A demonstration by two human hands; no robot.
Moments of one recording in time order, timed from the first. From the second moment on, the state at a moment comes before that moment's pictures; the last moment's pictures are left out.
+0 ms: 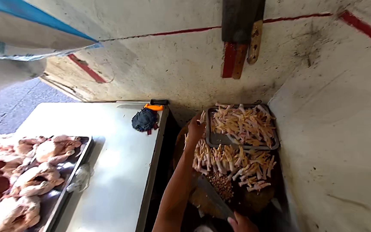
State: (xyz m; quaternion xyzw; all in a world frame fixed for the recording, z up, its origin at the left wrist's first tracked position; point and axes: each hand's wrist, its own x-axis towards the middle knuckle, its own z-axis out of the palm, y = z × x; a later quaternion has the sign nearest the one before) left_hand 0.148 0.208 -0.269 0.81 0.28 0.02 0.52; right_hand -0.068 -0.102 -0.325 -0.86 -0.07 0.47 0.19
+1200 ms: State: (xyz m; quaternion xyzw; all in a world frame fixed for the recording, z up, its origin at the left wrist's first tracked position) left_hand -0.181 0.157 -0.381 0.91 0.16 -0.09 0.37; right_hand -0.119 -0.063 -0.327 -0.91 -0.11 0.40 0.08
